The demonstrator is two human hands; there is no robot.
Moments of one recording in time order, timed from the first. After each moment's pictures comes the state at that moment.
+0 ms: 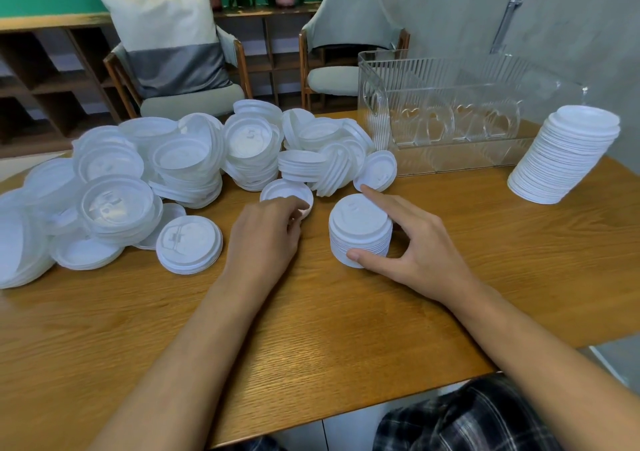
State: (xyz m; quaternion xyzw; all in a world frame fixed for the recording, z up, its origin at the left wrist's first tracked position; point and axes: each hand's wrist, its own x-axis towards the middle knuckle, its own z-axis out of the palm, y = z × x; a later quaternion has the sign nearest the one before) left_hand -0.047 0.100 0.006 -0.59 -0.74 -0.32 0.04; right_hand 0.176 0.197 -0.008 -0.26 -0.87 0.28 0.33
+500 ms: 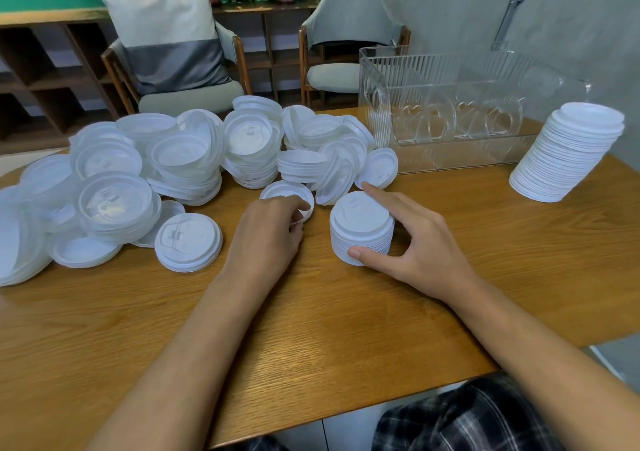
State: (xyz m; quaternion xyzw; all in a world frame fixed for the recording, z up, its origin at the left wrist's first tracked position) left_hand -0.050 0.102 0.005 -0.60 -0.73 -0.33 0.01; right_hand 0.176 0.197 -0.008 -0.27 -0.87 0.27 0.32
